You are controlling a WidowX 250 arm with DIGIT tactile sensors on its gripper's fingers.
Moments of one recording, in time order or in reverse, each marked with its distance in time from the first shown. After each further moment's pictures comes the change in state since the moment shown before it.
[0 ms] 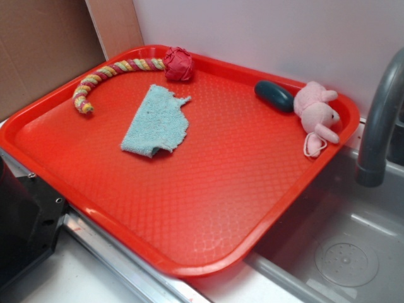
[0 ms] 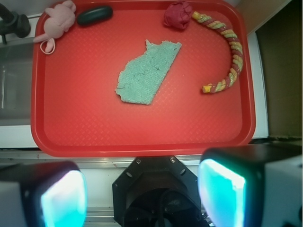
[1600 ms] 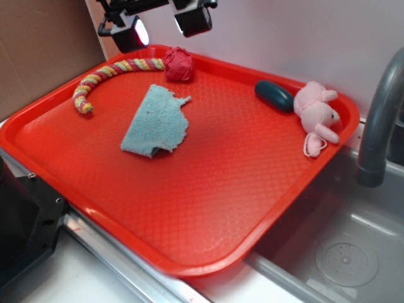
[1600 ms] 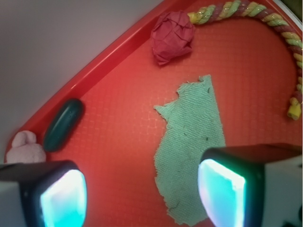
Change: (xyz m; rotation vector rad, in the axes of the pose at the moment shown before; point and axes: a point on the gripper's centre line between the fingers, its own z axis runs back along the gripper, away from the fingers) arm 0.132 0.003 -0.121 -0.098 -0.127 0.676
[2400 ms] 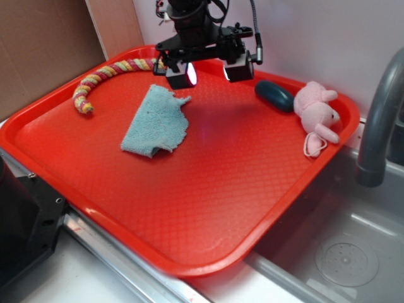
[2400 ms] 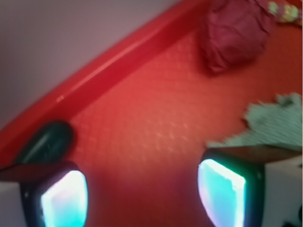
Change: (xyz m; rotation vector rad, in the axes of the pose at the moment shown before) arm 0.006 -0.038 -0.093 0.050 -0.137 -0.105
